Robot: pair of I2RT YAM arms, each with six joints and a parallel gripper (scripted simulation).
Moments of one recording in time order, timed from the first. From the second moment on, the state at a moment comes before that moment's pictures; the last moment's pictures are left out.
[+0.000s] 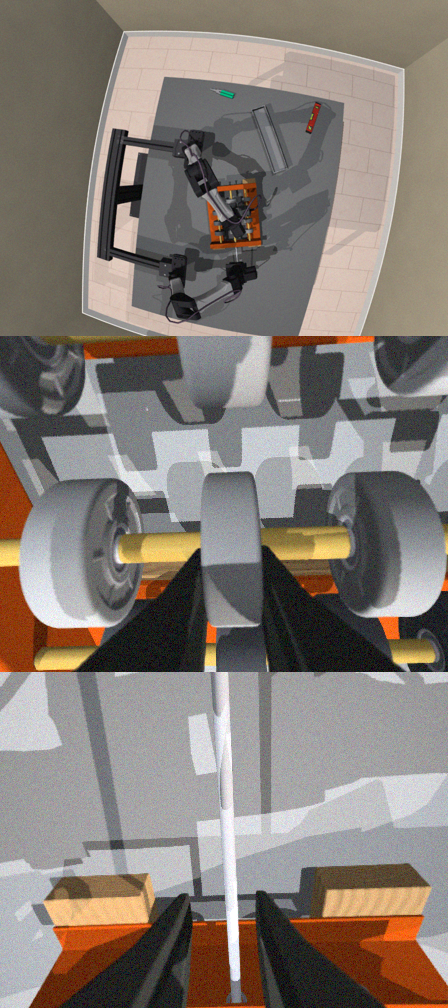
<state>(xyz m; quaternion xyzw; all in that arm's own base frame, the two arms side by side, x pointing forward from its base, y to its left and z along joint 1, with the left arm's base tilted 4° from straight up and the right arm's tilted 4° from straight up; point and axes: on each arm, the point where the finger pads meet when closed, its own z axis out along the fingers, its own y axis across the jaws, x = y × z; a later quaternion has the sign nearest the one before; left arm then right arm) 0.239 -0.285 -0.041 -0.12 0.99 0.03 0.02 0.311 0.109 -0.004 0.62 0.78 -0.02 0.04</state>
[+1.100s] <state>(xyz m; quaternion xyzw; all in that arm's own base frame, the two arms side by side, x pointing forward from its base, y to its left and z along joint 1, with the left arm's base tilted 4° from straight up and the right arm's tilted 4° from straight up) 0.239 -0.285 -0.041 -0.12 0.99 0.03 0.02 0.321 0.081 0.007 0.62 0.78 -0.01 0.00</state>
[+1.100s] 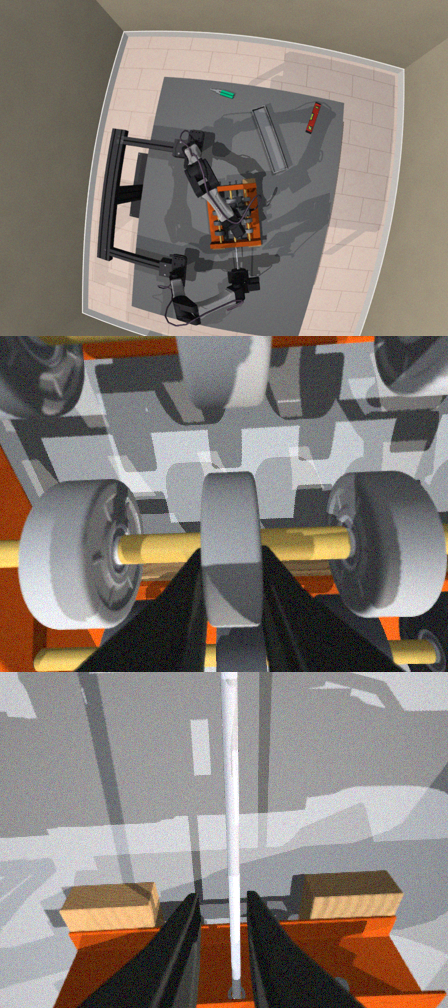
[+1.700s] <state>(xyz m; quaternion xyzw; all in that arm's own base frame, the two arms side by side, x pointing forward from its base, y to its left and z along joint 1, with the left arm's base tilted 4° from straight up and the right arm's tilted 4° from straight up) 0.239 -0.285 -0.041 -0.12 0.99 0.03 0.02 0.345 -0.028 -0.005 0.61 0.78 0.10 -0.12</state>
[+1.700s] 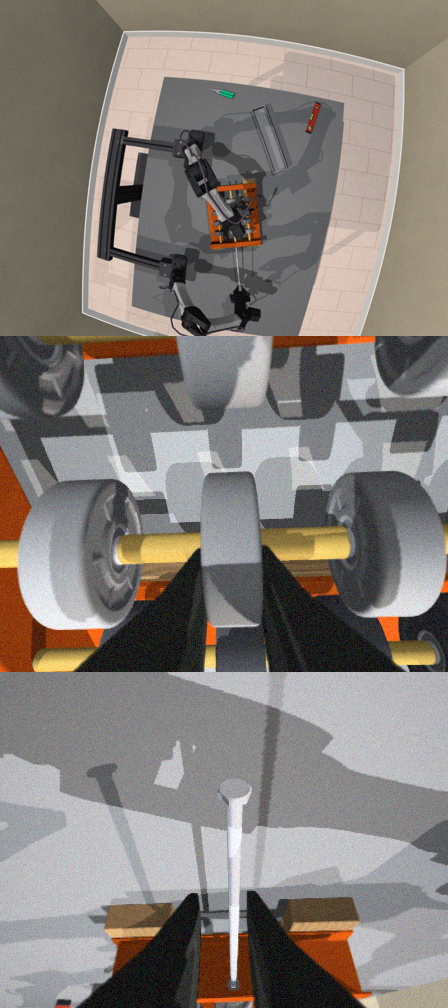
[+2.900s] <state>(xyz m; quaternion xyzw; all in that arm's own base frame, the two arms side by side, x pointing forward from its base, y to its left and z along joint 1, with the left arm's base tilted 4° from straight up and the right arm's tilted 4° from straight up) 0.239 -0.285 -0.042 -0.12 0.99 0.03 0.02 0.341 -0.032 -0.038 0.61 0.77 0.10 -0.13</state>
